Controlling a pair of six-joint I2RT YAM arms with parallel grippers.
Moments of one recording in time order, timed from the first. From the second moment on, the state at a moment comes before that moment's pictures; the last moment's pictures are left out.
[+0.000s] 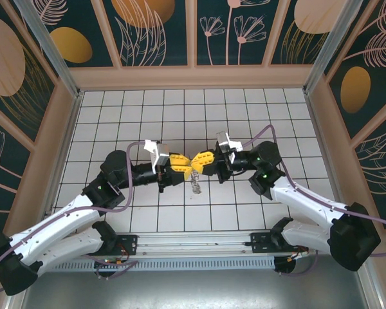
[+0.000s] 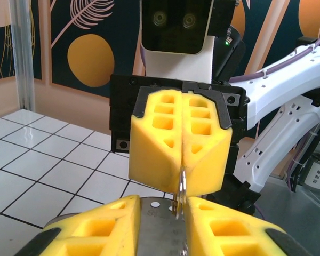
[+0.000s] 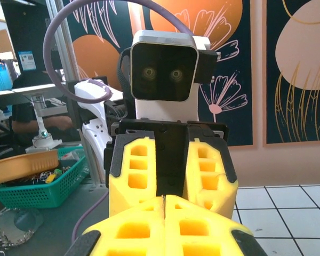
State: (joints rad) left arm -0.82 0.86 0.67 0.20 0.56 -0.23; right arm 0.71 1.11 0.63 0.86 -1.02 0.41
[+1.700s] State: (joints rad) left arm -0.82 0.98 0.88 -0.34 0.44 0.03; right arm 0.72 0.91 0.76 -0.03 -0.65 -0.06
